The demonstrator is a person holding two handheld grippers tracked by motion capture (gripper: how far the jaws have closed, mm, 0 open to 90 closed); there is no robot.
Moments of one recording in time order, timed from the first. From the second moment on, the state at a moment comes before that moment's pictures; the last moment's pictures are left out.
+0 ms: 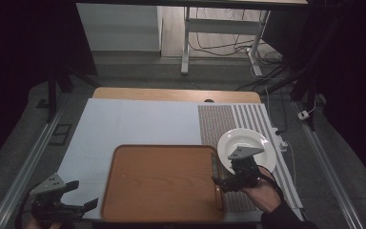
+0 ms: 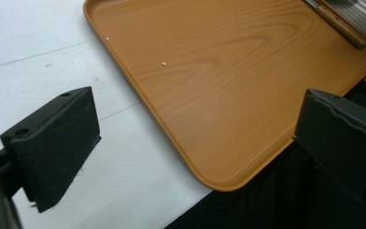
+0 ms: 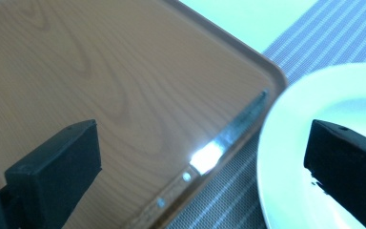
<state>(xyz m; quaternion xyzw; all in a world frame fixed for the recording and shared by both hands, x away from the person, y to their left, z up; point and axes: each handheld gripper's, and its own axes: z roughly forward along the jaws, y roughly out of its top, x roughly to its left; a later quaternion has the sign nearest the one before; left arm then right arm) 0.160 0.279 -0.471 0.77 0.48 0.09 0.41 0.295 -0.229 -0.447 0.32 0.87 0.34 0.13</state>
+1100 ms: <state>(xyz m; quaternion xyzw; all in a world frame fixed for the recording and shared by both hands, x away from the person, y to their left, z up) 0.160 0.280 -0.471 0.77 0.48 0.09 0.41 0.246 -0.325 -0.441 0.45 0.79 0.38 0.18</state>
